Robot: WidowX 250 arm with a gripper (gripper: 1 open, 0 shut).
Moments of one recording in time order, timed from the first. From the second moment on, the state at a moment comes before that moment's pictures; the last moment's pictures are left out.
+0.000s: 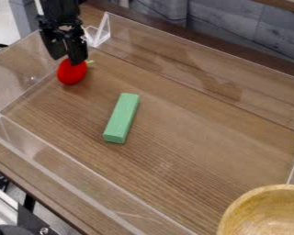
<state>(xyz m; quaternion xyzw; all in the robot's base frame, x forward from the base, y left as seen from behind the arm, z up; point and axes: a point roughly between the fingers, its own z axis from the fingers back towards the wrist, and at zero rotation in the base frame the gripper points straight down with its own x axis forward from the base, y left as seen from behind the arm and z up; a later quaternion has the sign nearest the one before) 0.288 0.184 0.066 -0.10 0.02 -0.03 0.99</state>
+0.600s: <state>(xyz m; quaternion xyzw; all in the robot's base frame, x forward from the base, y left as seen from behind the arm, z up) 0.295 0.208 0.045 -0.10 0.00 0.04 0.99</state>
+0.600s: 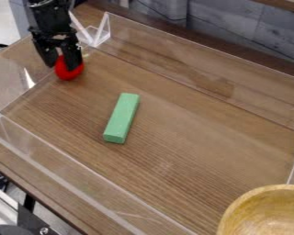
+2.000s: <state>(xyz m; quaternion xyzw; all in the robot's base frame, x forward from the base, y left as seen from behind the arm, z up) 0.354 0.103 0.109 -0.14 -0.03 -0.05 0.99</state>
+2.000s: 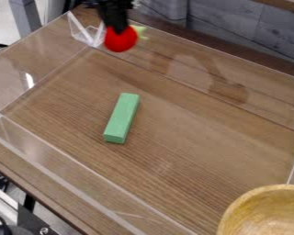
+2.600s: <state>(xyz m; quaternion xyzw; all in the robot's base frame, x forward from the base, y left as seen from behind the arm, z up) 0.367 0.003 0.094 -0.15 -0.02 -0.12 0.98</state>
